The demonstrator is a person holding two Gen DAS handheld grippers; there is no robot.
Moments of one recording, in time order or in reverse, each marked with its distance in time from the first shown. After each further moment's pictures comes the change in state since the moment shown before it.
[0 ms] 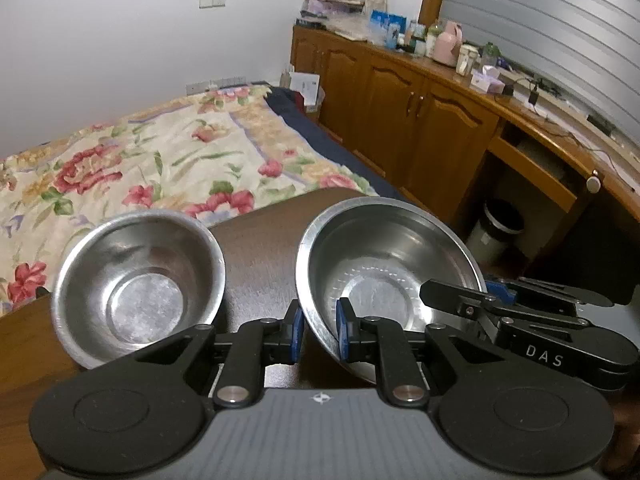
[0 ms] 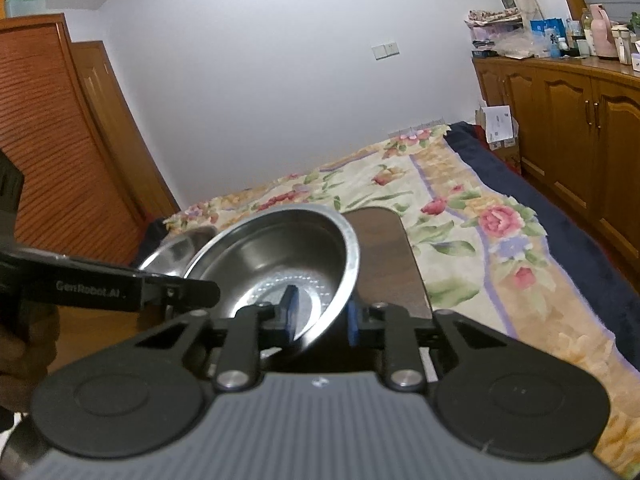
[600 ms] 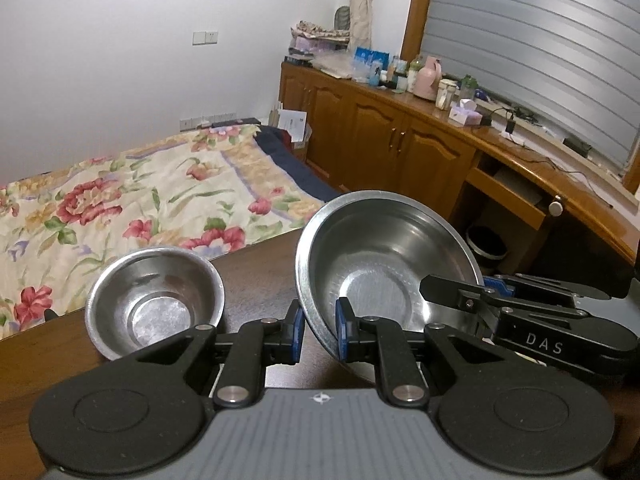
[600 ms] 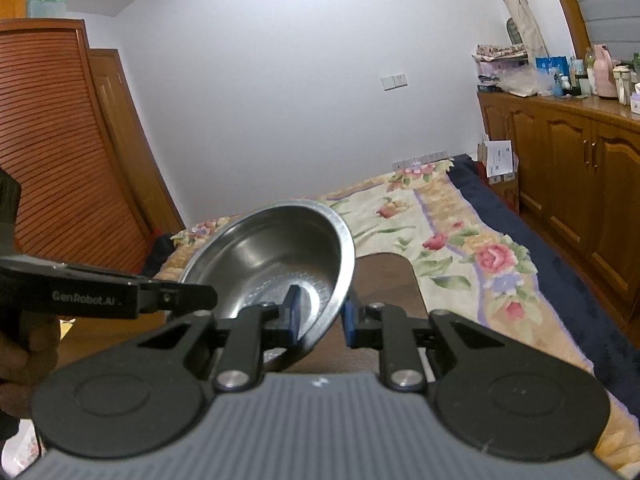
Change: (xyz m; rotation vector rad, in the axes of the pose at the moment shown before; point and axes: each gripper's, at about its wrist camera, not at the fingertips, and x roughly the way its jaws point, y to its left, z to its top) left arm -0.061 -0.009 -0.004 0.017 -0.106 -0.033; right arm -0.042 0.025 0.020 -0.055 -0.064 -0.014
